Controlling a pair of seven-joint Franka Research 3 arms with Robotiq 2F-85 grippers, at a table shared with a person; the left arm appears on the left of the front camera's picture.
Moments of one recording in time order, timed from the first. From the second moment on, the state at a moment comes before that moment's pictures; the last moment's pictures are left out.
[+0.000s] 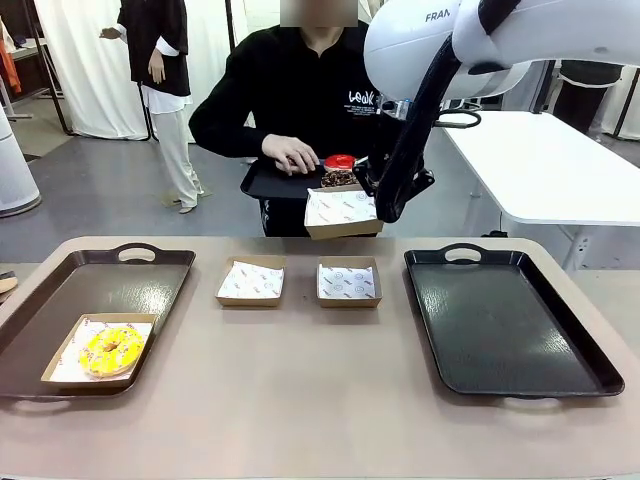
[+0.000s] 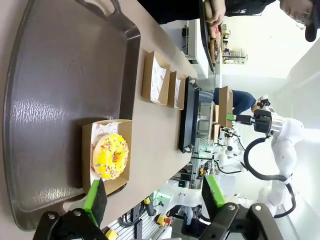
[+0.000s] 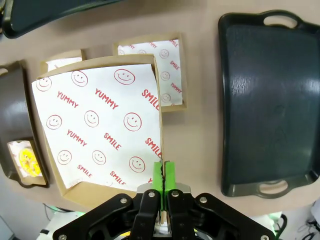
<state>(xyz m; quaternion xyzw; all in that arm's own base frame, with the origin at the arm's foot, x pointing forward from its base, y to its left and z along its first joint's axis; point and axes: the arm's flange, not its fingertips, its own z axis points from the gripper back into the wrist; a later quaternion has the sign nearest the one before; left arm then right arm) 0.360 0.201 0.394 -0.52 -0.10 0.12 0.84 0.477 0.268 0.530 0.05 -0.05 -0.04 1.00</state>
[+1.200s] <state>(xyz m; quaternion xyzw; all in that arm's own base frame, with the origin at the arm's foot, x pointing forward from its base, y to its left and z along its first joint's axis) 0.361 0.199 0.393 -0.52 -0.10 0.12 0.84 0.480 0.268 0.528 0.05 -0.04 -0.05 1.00</state>
